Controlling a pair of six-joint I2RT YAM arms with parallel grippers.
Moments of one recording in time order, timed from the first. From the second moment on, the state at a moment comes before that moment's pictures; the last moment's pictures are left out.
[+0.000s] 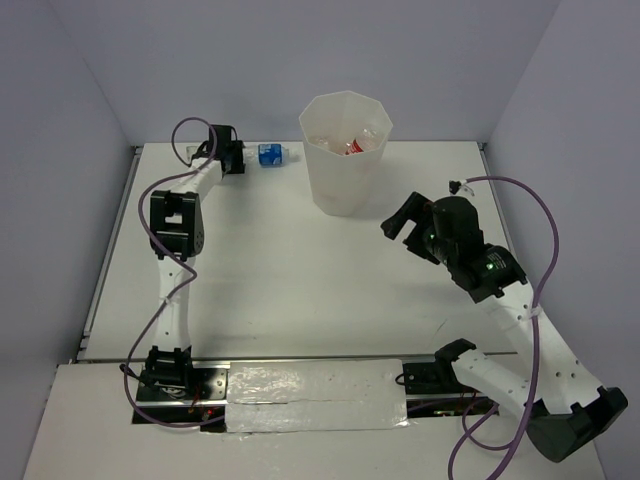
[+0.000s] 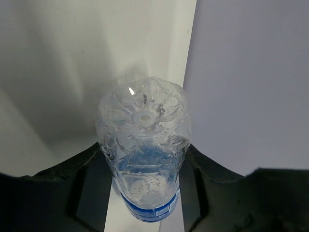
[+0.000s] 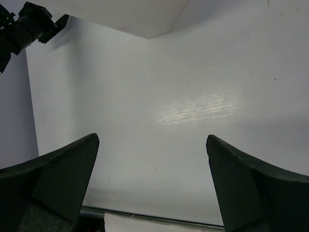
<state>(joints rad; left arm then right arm) -0.08 2.57 2.19 -0.32 -0.15 -1.69 0.43 0.88 1.01 -0.70 0.15 0.82</state>
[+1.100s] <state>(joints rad) -0.42 1.95 2.35 -0.21 -0.17 -0.28 0.44 0.74 1.02 -0.74 0.18 0.82</state>
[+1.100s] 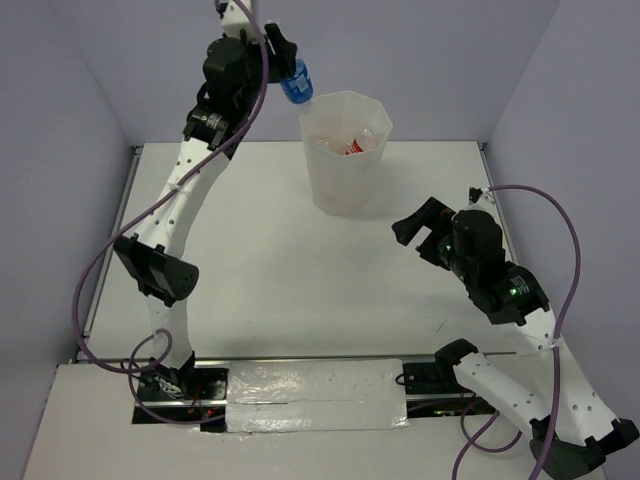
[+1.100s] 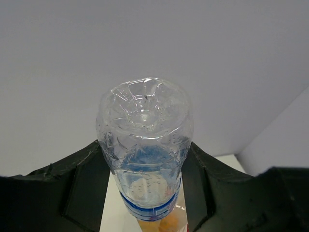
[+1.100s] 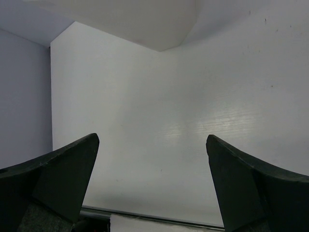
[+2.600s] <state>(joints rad) -0.53 1.18 1.51 -0.33 -0.39 -0.30 0.44 0.72 1.05 -0.94 0.59 0.75</state>
